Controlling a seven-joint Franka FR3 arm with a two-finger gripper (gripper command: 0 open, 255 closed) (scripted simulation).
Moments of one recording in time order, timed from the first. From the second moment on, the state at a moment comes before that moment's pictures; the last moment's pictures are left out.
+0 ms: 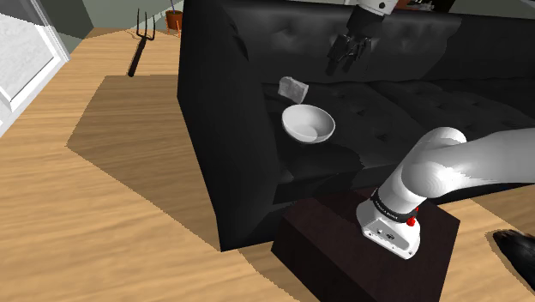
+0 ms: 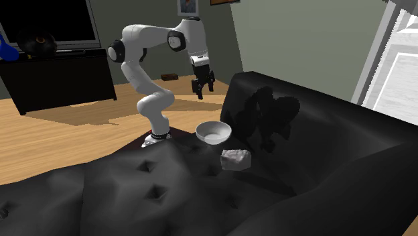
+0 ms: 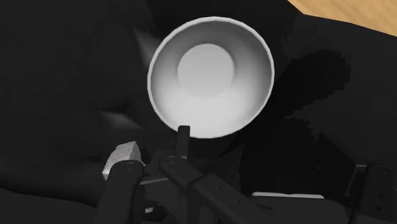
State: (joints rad) arm -0.02 -0.80 -0.03 -2.39 0.11 1.70 0.03
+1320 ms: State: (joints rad) arm -0.05 -0.10 -0.13 -2.05 -0.03 1.93 -0.21
